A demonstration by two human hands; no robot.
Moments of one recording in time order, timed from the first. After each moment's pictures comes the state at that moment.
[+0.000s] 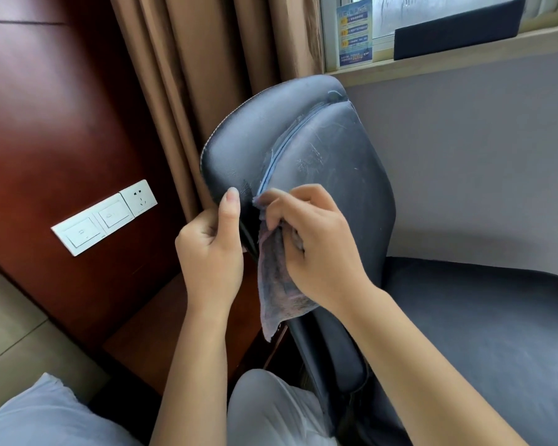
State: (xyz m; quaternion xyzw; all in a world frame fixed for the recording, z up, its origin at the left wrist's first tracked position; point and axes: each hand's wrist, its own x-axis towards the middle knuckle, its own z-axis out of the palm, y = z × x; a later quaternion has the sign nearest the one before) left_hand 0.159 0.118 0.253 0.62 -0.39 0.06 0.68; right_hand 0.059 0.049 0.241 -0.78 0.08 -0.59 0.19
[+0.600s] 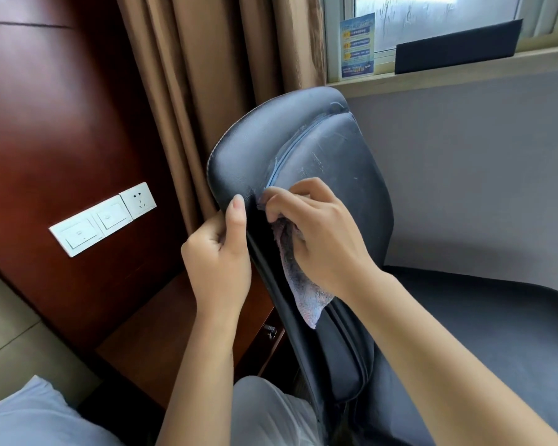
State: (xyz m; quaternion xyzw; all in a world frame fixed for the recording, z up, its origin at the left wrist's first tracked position) left_hand 0.158 0.112 0.248 0.62 -0.38 0.10 0.68; right_hand 0.059 0.028 0.255 -0.84 0.08 -0.53 0.09
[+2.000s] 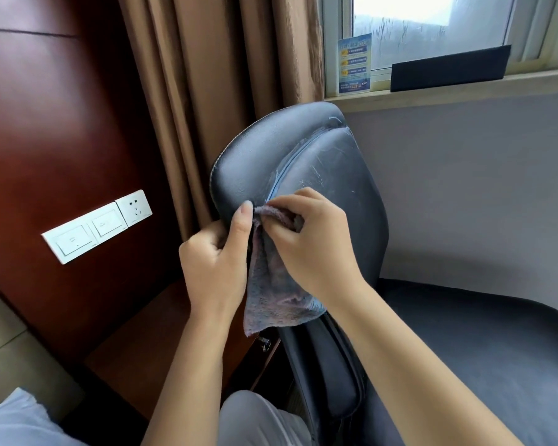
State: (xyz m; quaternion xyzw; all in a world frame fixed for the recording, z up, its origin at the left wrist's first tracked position) left_hand 0.159 0.111 0.258 0.62 -0.40 0.09 0.67; right_hand 0.069 0.049 0.274 -0.74 0.22 -0.55 0.30
